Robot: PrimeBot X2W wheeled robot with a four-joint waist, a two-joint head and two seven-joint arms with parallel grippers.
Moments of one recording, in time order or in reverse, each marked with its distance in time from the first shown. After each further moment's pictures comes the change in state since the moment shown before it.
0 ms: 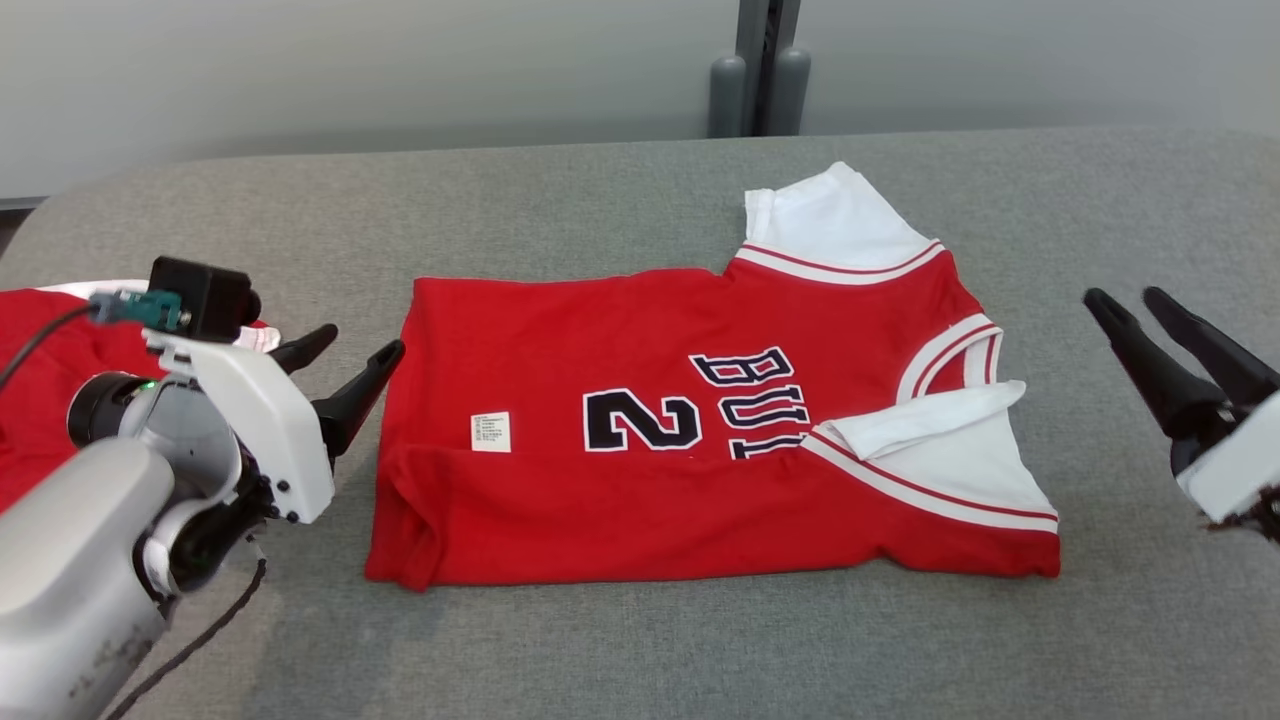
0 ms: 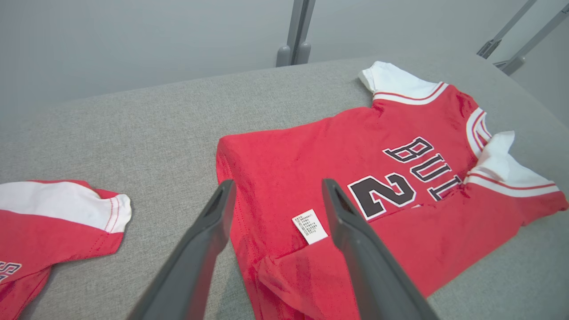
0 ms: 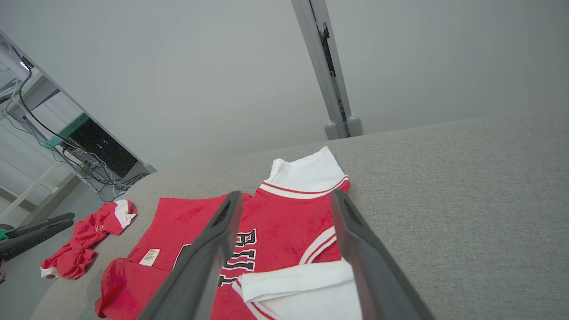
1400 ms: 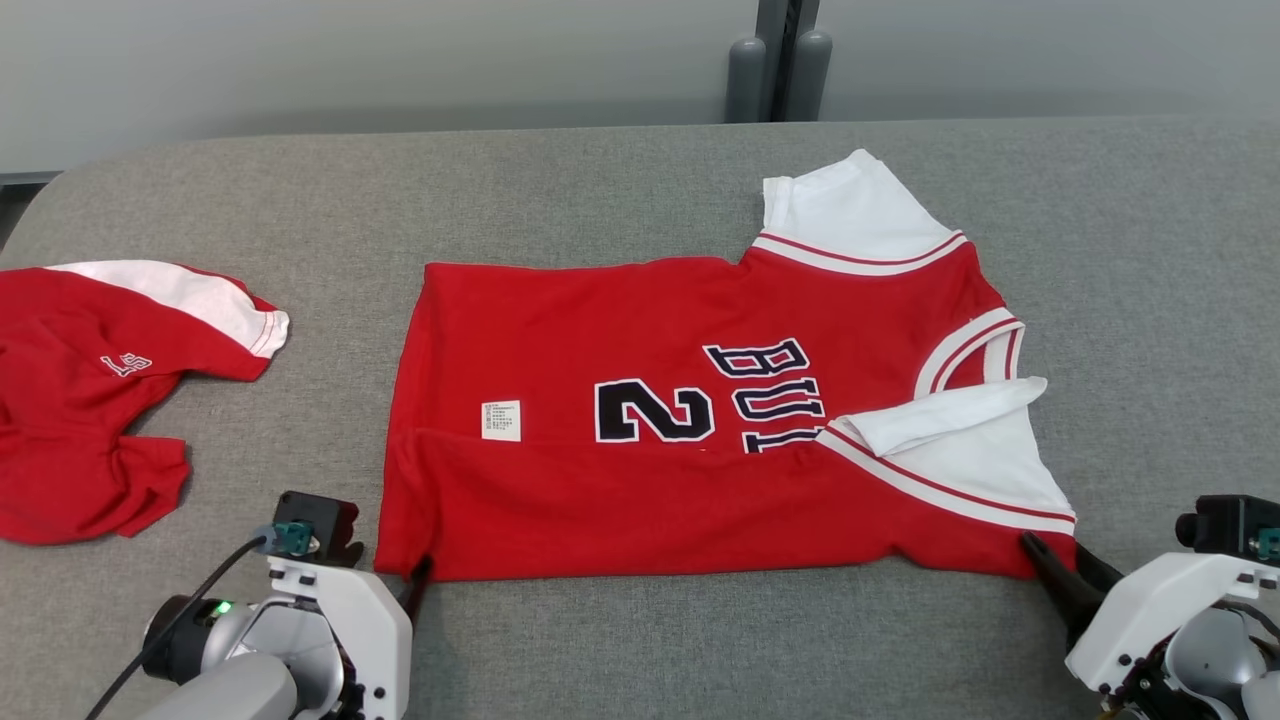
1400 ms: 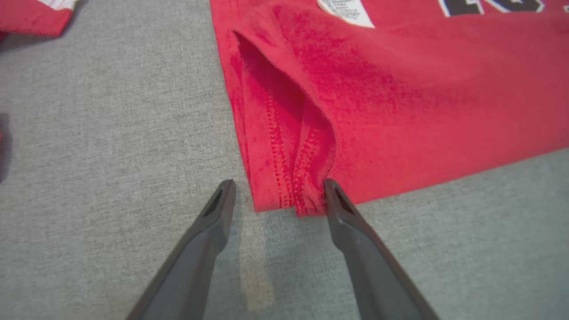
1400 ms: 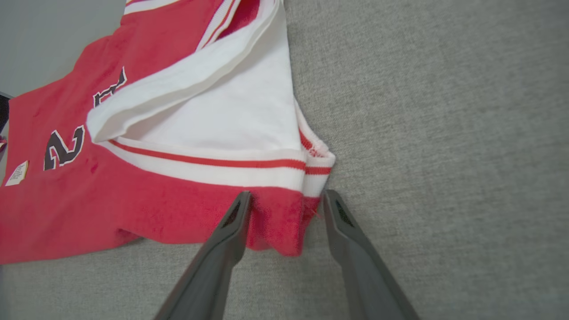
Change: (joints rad) left arm 0.288 -0.053 -0.125 -0.085 0.141 0.365 -0.101; right arm 0.246 0.333 -0.181 0.235 -0.346 0.000 0.075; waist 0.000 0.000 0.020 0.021
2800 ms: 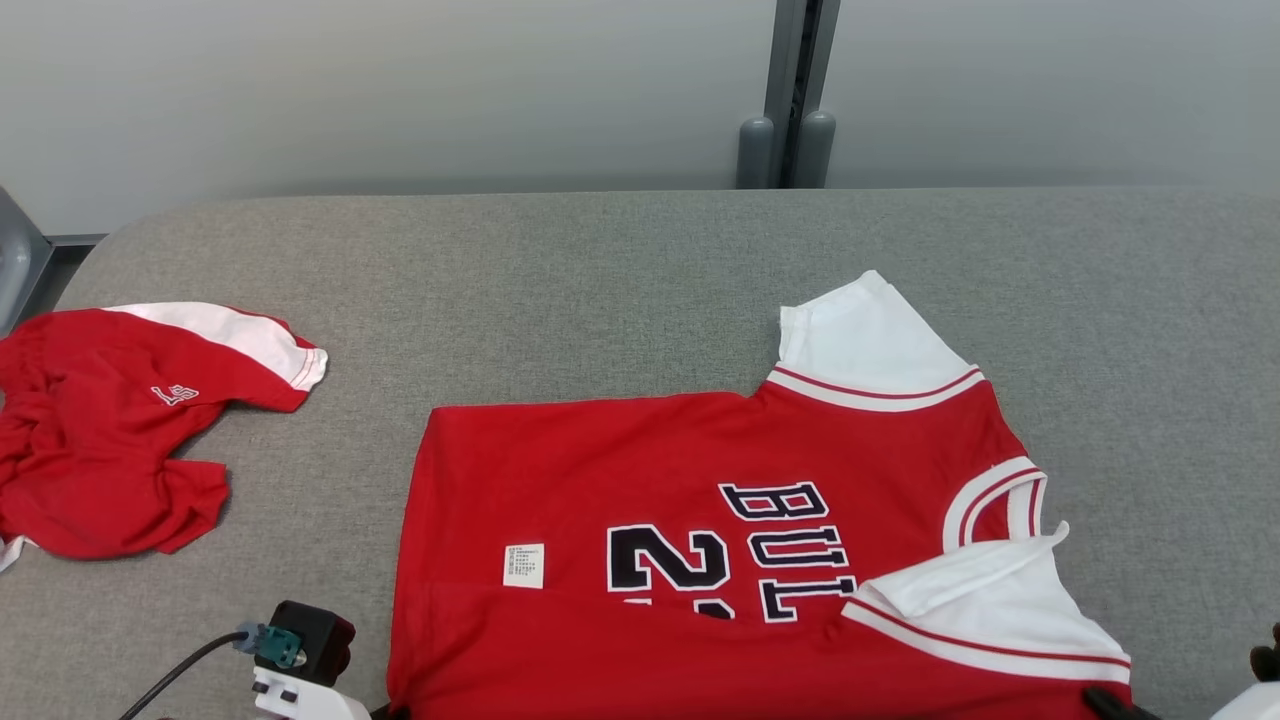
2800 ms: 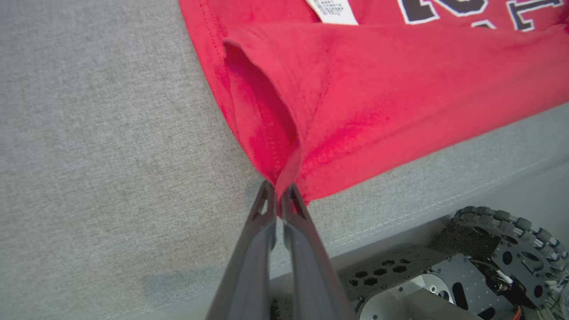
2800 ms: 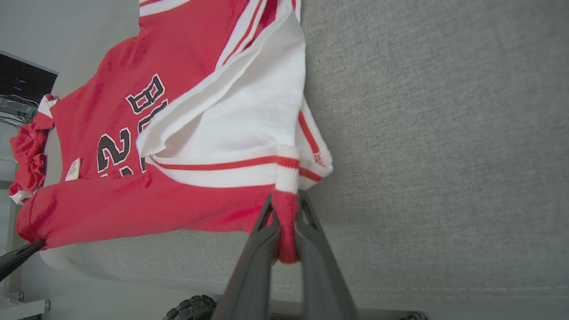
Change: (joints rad) left arm 0.139 0.213 -0.043 -0.343 -0.100 0.015 0.156; right arm 0.322 -0.013 -0.170 -0.330 0.127 0.000 0.310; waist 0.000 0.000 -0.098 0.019
